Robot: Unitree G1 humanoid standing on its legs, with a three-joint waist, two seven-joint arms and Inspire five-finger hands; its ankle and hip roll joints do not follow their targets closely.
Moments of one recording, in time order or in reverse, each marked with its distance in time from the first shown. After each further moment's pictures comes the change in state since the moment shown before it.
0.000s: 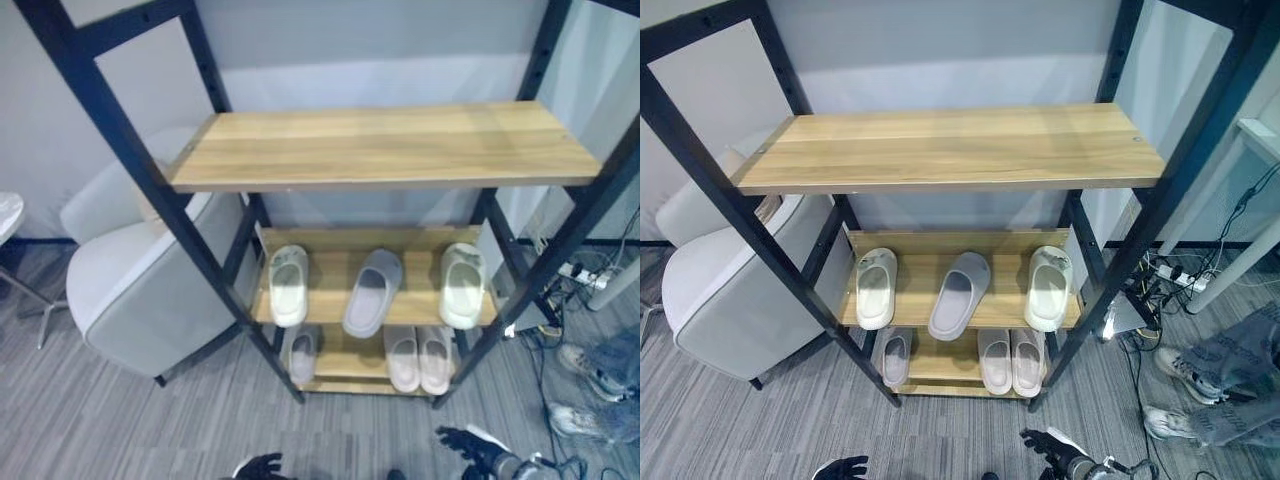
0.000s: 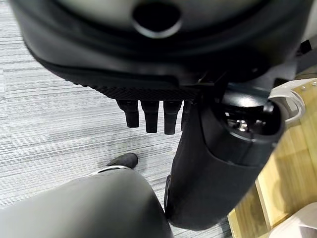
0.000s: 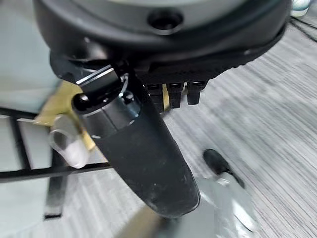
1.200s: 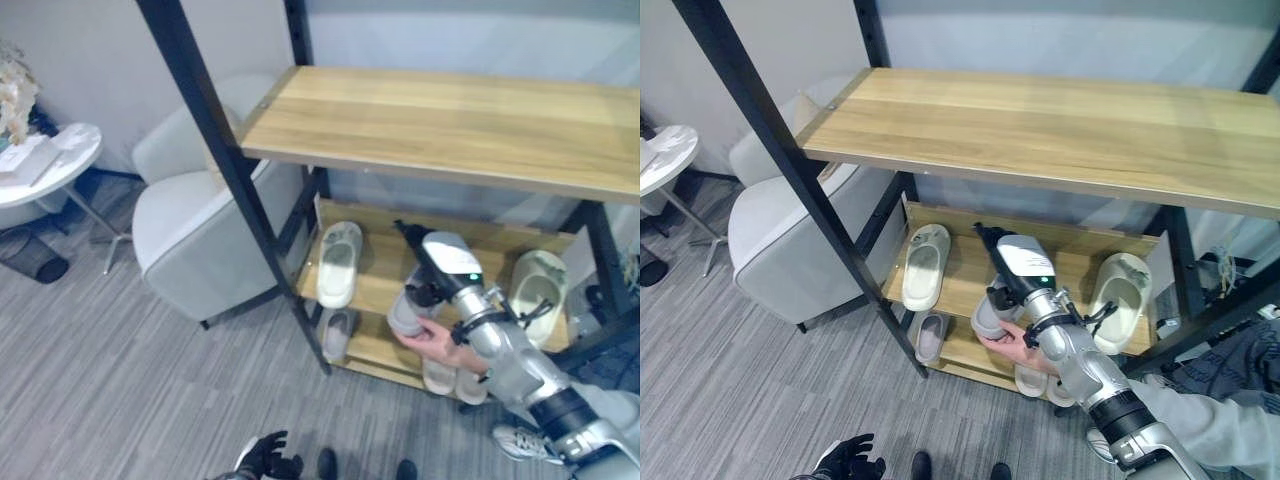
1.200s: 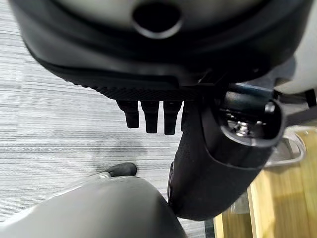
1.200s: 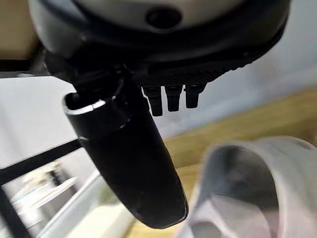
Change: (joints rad) left arm 0.059 0.002 -0.038 -0.168 -0.003 -0.052 0.040; right arm -0.551 0.108 -0.116 0.094 -0.628 -0.073 -0.448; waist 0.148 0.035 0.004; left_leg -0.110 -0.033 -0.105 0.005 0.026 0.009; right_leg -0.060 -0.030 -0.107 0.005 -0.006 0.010
